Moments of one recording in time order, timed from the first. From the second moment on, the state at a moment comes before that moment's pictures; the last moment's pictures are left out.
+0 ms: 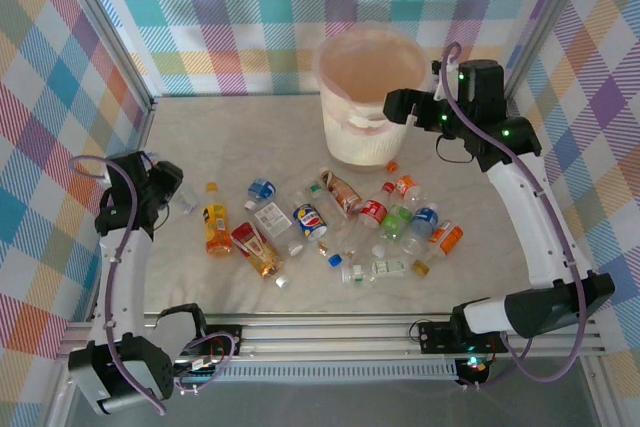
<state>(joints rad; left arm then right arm) 0.20 0.99 0.93 -0.58 0.08 -0.78 0.28 1.36 1.61 -0.75 -0.32 0.37</state>
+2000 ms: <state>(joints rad) -0.41 1.50 1.60 -0.27 0.21 -1.01 0.58 1.76 1.80 -0.42 -0.43 0.30</state>
